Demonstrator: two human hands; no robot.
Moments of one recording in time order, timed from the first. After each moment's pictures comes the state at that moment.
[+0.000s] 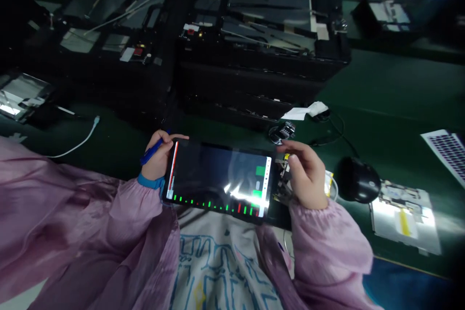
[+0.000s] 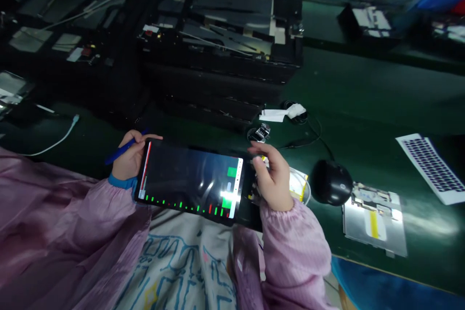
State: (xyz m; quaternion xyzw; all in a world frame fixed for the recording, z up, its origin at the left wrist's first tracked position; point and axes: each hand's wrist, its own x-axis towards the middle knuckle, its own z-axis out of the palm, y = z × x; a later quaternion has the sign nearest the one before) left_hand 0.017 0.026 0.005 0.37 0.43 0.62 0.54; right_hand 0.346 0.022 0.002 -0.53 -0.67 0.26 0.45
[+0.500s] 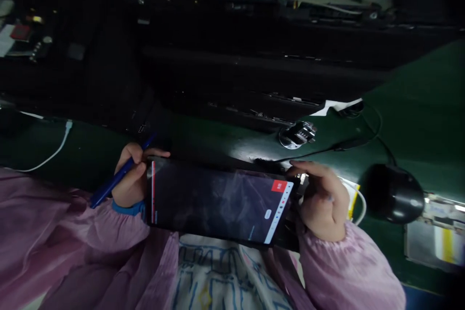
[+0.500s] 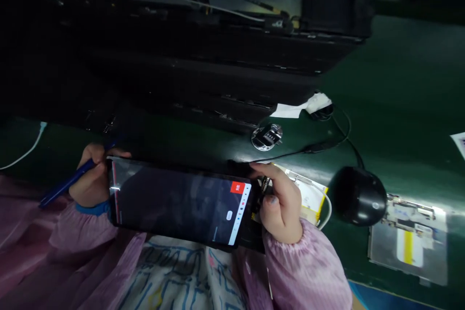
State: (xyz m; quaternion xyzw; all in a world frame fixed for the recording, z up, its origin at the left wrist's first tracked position) left_hand 0.016 0.032 0.014 0.39 0.41 0.62 0.54; right_hand 0.354 0.020 -0.021 -0.51 -0.69 0.27 0.44
